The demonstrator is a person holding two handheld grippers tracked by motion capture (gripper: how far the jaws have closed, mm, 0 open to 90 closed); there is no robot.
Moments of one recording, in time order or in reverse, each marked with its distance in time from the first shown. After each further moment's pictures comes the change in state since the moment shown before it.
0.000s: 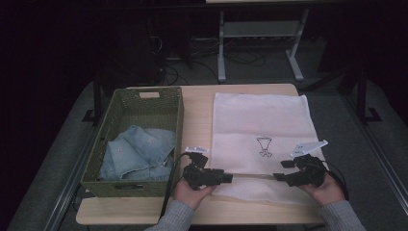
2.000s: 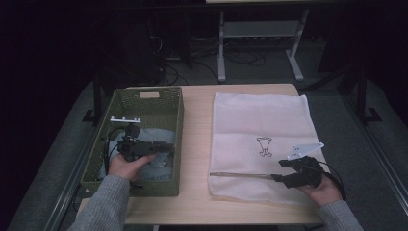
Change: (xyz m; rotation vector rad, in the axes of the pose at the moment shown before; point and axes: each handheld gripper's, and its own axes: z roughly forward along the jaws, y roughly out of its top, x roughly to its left) left arm 0.076 0.033 -0.167 -0.119 0.067 -0.106; right arm 0.005 0.001 0.006 -0.006 -0.024 -0.071
